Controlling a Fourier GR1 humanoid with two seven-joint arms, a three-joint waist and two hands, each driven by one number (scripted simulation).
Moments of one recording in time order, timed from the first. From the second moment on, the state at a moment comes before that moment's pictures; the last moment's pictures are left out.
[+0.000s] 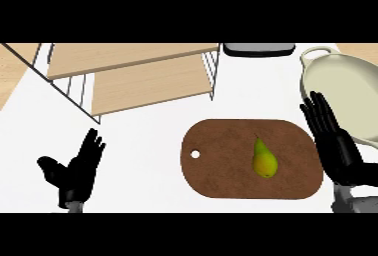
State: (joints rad) left arm 0.03 0.24 -0.16 -1.31 0.42 0.25 -0.05; right arm -0.06 -0.39 0.15 -1.53 -0.37 -0.08 -0.22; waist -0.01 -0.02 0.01
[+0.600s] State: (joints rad) left arm -0.10 0.36 -0.16 -1.43 0.34 0.28 0.06; right arm -0.24 -0.50 0.06 -1.08 -0.30 0.09 -0.39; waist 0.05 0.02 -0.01
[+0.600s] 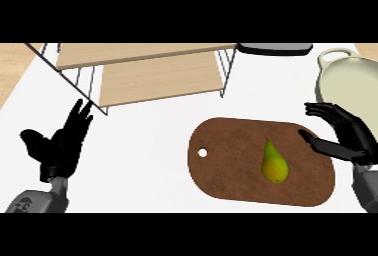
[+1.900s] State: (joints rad) left arm -0.13 0.41 -0.12 -1.56 0.31 0.32 0.20; right arm -0.56 -0.68 0.35 -1.02 -0.01 0.65 -0.25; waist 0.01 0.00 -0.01
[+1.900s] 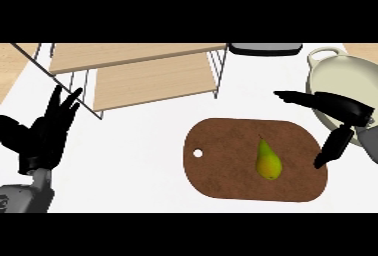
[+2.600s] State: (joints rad) left arm -0.12 0.39 -0.09 -1.58 0.27 0.30 0.18; right arm -0.50 -0.57 0.38 -1.12 0.07 0.64 -0.06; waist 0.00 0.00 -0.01
